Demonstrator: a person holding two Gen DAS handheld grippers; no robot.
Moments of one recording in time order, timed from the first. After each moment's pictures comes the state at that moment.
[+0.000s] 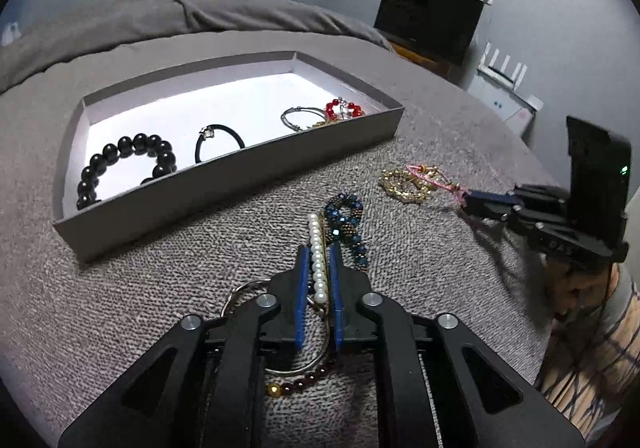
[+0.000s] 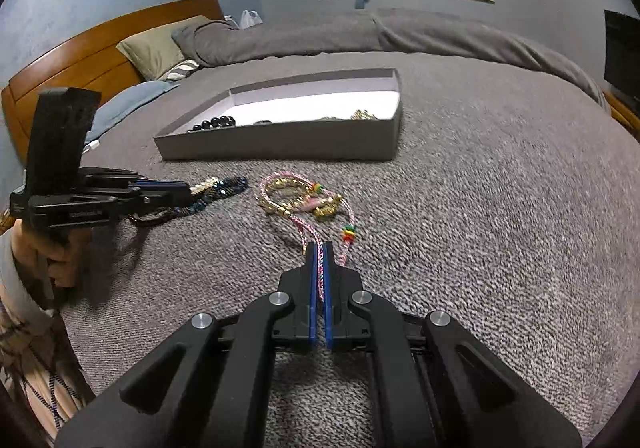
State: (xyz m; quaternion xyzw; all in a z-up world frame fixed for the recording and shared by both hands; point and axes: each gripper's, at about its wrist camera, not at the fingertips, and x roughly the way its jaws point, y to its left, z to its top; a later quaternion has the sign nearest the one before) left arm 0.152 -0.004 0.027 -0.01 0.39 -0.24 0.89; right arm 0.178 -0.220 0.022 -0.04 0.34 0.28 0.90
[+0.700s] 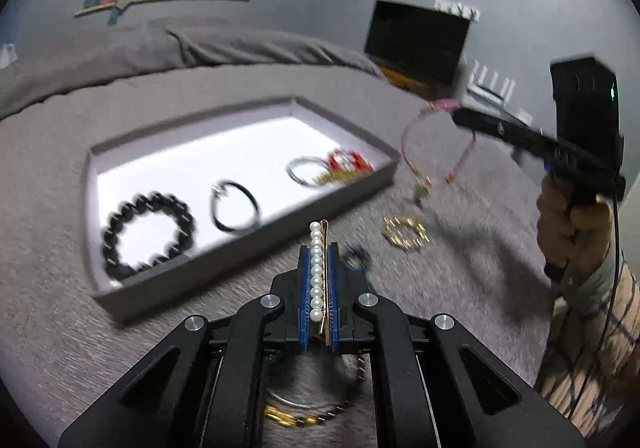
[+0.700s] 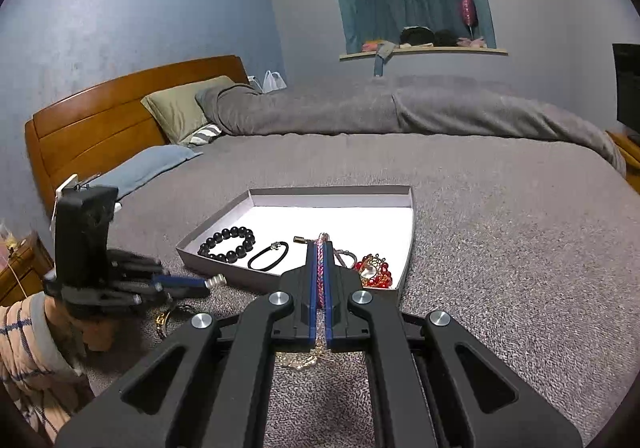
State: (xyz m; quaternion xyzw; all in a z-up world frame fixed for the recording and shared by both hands) left arm 0.164 0.015 0.054 -0.01 0.33 -0.26 0.91; right arm 0.224 -0.218 0.101 0.00 0.24 0.32 0.92
